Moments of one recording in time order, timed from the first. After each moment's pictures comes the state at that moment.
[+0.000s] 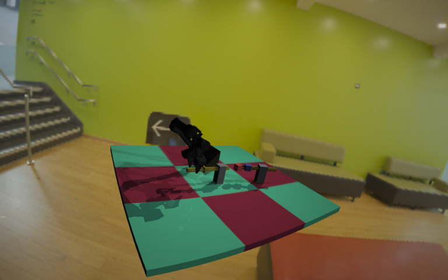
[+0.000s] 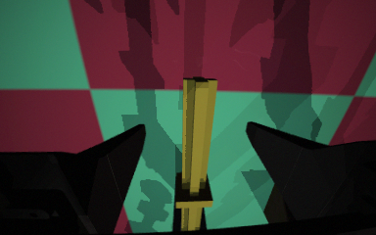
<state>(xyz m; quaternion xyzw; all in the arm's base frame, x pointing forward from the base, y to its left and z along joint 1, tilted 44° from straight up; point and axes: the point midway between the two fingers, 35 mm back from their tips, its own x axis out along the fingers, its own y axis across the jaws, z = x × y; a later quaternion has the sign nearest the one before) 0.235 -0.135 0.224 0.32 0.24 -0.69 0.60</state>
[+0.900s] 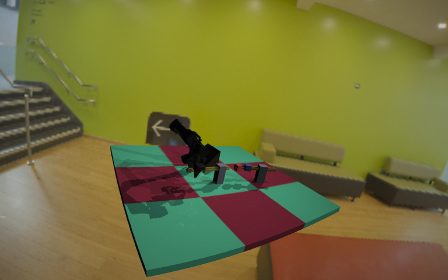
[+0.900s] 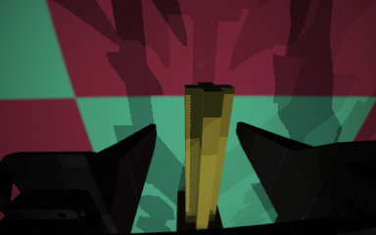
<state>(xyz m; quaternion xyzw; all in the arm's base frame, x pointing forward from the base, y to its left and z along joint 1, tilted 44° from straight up) 0.234 -0.156 0.201 0.32 0.22 -0.70 0.60</state>
